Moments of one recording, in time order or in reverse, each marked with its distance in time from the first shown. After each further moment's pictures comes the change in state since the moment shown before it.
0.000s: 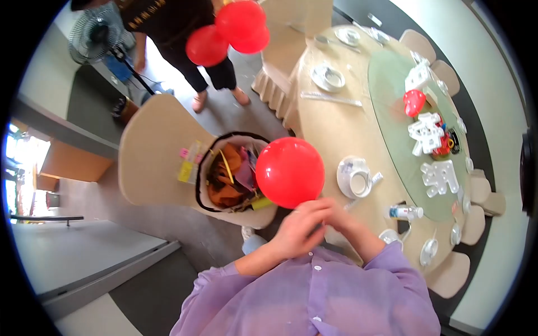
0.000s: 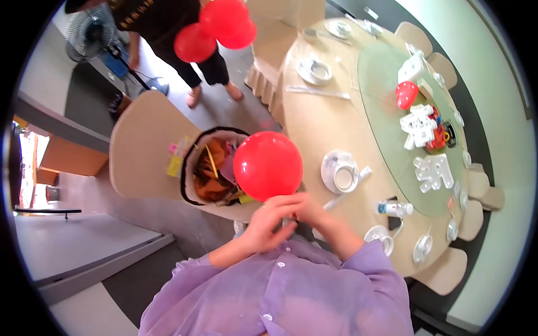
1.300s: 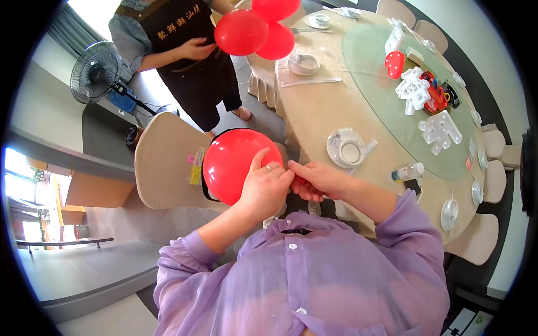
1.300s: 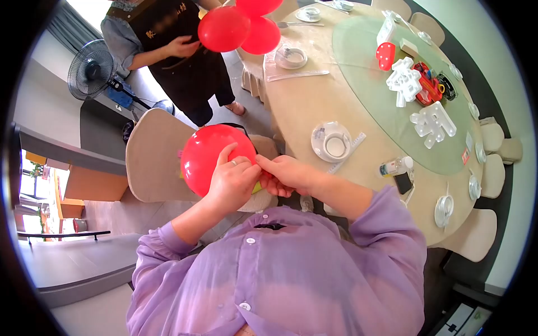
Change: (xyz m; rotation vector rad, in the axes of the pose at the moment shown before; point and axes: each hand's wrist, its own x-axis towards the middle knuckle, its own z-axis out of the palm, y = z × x) left_hand 0.033 0.050 -0.025 0.890 -0.384 0.178; right_hand -0.057 -0.098 -0.001 0.125 -0.200 0.288
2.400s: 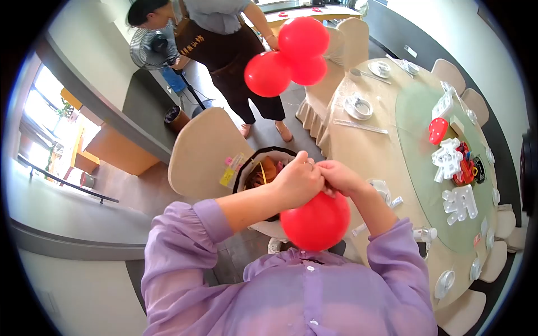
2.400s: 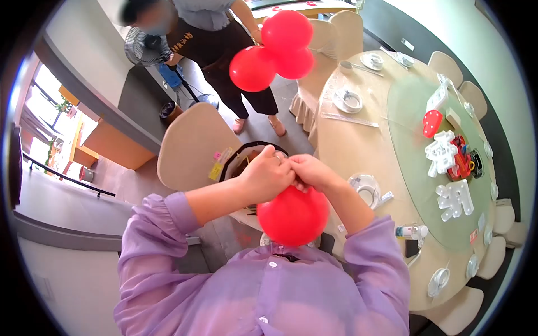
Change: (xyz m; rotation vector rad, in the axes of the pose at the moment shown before) left_hand 0.020 -0.051 -0.029 0.565 -0.176 0.171; right_hand 0.074 -0.062 -0.005 -0.170 -0.078 -0.216
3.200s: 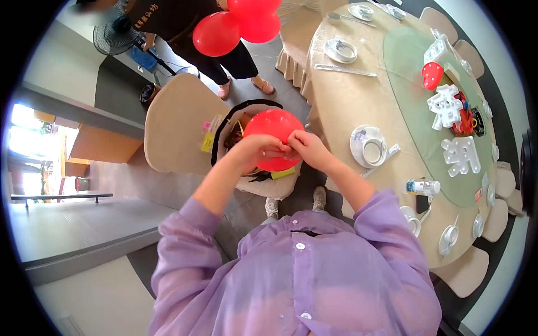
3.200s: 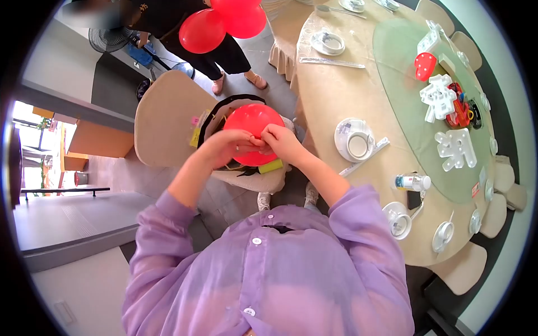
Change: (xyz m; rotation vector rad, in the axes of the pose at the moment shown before) left_hand -0.047 0.011 0.085 -2.417 -0.180 -1.040; right_hand 0.038 0.108 0.014 0.011 0.194 -0.361
